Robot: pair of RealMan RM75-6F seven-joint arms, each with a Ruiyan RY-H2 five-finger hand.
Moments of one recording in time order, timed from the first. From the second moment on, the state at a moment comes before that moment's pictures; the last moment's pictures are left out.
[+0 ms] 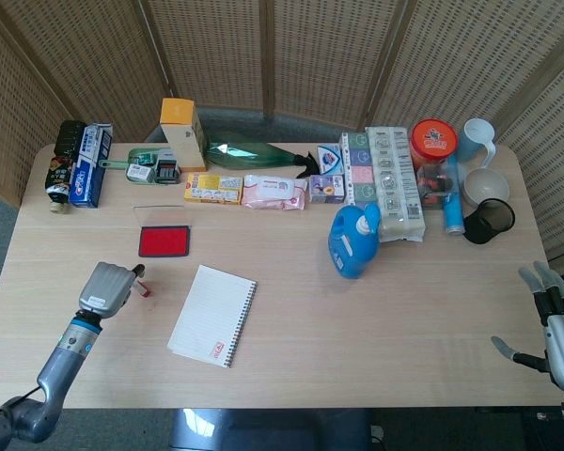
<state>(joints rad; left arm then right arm) -0.44 -1.56 -0.05 -1.17 1.44 1.12 0.33 0.02 -0.97 0.08 -1.79 -1.52 1.54 0.04</state>
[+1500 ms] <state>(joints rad) -0.47 -1.60 -0.04 -1.13 1.39 1.08 0.39 0.03 -0.97 0.08 -1.80 -1.50 1.53 0.05</state>
